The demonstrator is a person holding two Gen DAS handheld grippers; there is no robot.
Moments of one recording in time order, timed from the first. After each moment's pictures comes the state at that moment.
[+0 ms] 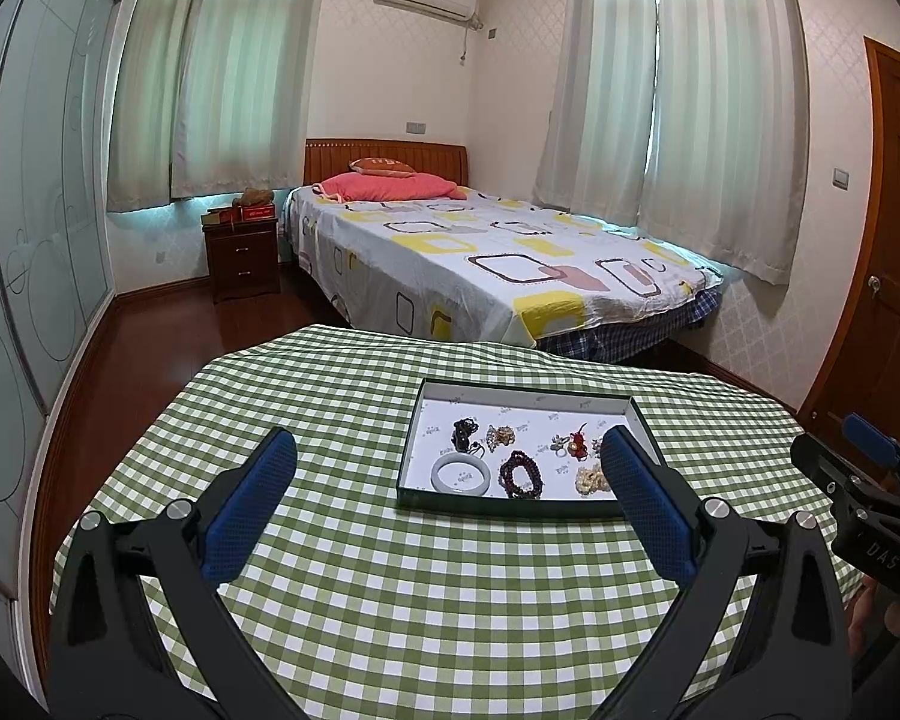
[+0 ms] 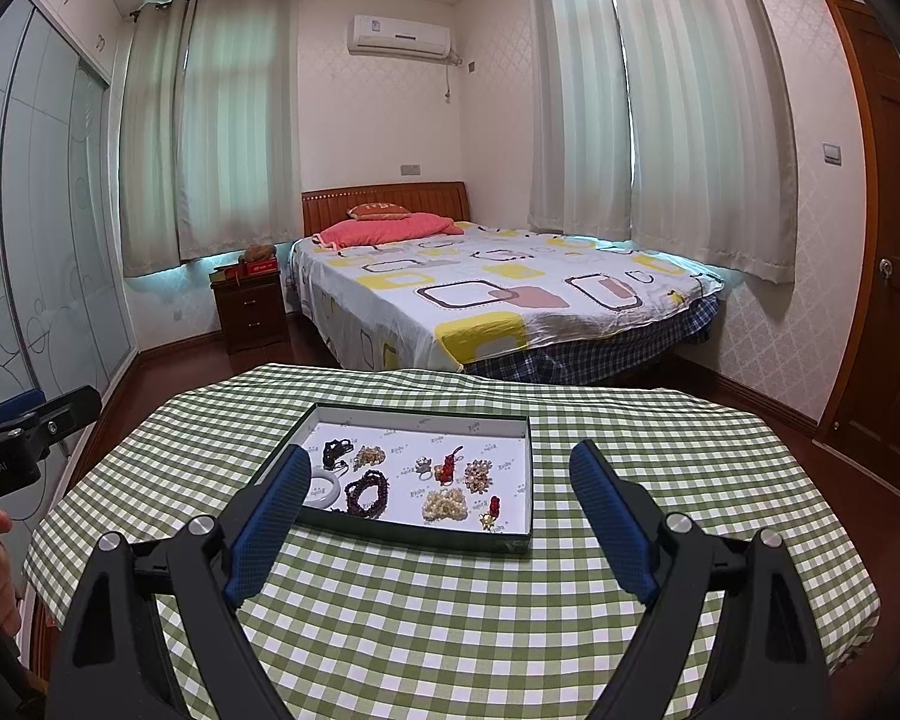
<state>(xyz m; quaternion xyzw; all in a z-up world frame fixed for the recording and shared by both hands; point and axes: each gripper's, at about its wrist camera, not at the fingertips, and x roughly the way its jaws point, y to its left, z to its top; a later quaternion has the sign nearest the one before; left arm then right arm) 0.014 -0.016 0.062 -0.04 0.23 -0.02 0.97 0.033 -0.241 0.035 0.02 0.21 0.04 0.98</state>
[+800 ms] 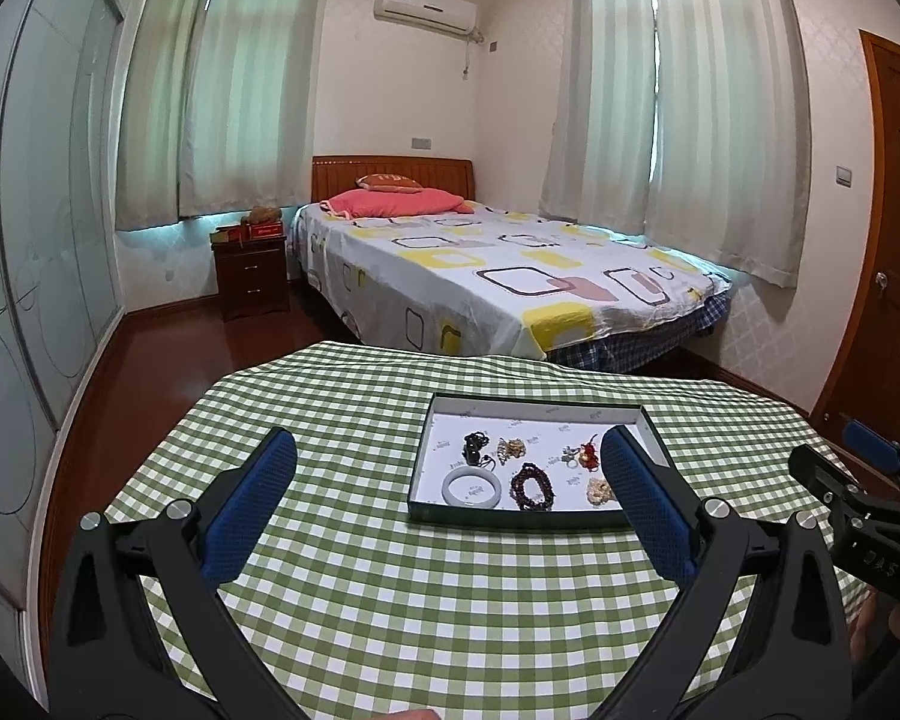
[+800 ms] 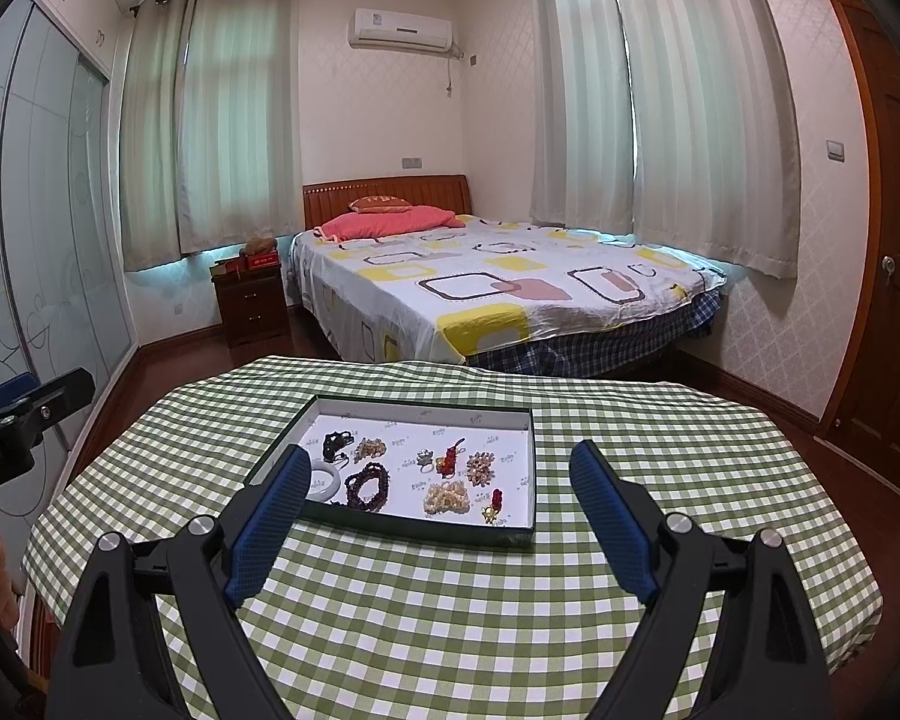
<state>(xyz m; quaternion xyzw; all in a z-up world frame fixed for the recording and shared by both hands) 0.012 -0.021 0.061 -0.02 0.21 -0.01 0.98 0.035 -0.237 0.028 0.02 0.22 0.04 0.97</state>
